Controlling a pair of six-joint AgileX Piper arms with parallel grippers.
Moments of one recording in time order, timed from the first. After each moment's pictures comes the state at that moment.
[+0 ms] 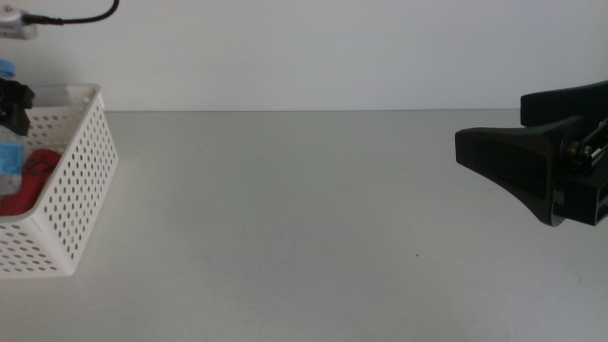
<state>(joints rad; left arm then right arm) 0.27 1.77 -1.58 -0.05 0.95 0.30 0.54 0.85 -0.92 0.32 0.51 -0.22</state>
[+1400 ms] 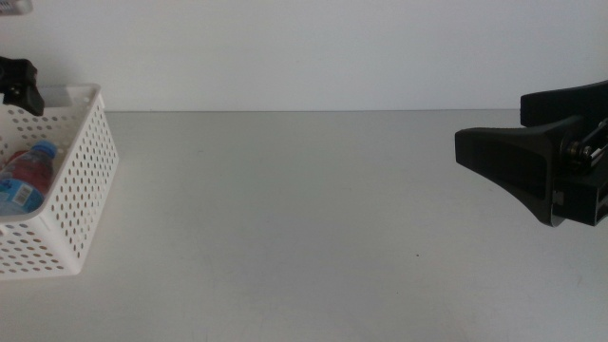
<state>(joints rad) 0.27 1.74 -1.60 -0.16 0.98 0.26 0.54 0.85 -0.92 0.32 0.51 -0.22</state>
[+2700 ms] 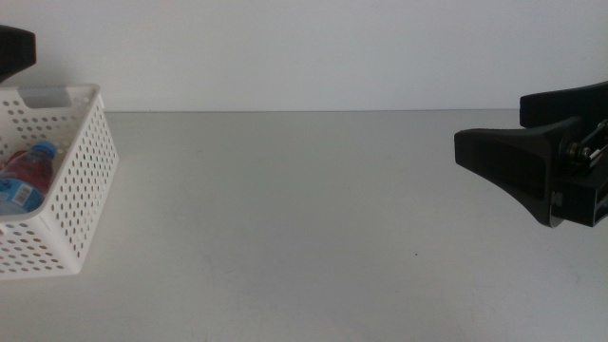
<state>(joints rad) -0.10 0.85 -1.14 -0.14 0.76 0.25 0.54 0.85 -0.92 0.32 0.50 -0.22</state>
